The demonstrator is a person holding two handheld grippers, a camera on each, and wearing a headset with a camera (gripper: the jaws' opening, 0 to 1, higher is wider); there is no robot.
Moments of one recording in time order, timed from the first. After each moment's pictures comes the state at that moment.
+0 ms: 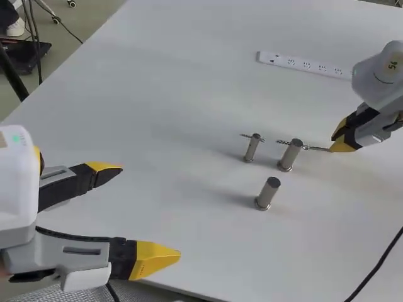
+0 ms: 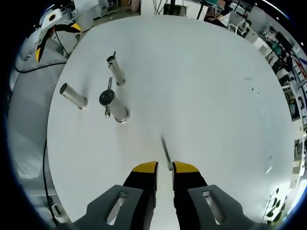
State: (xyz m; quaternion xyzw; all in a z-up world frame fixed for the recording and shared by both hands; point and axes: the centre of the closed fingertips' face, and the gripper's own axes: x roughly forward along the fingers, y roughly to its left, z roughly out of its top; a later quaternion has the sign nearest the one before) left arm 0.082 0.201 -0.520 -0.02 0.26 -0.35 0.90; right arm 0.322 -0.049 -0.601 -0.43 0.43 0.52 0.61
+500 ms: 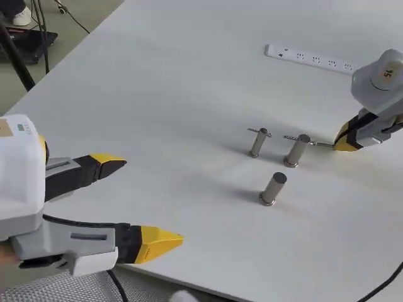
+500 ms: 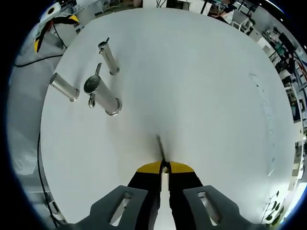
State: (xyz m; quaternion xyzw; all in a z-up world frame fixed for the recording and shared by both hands) left arm 0.087 0.209 -0.525 -0.02 0.27 -0.33 0.91; right arm 0.325 -0.051 -0.617 -0.44 0.43 0.51 0.60
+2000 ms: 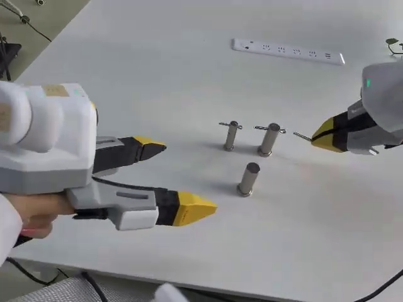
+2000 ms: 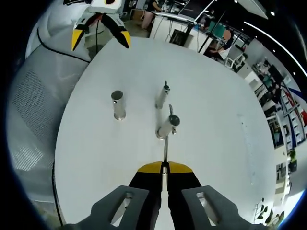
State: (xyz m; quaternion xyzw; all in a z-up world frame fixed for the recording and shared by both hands) left arm 0.129 0.122 -0.504 -0.07 0.26 -0.45 0.85; right arm 0.229 -0.027 -0.547 -0.45 0.26 0.54 0.66
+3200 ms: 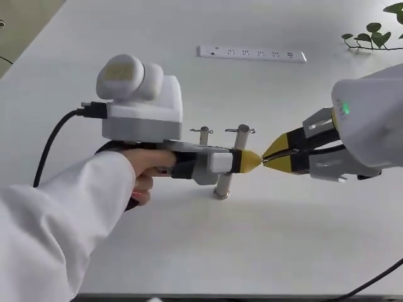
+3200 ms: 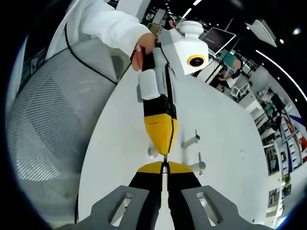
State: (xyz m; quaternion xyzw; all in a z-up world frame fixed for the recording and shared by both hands) left arm 0.166 0.023 -0.506 -0.22 0.34 -0.47 0.78; right arm 0.160 0.022 -0.514 -0.45 0.17 0.59 0.65
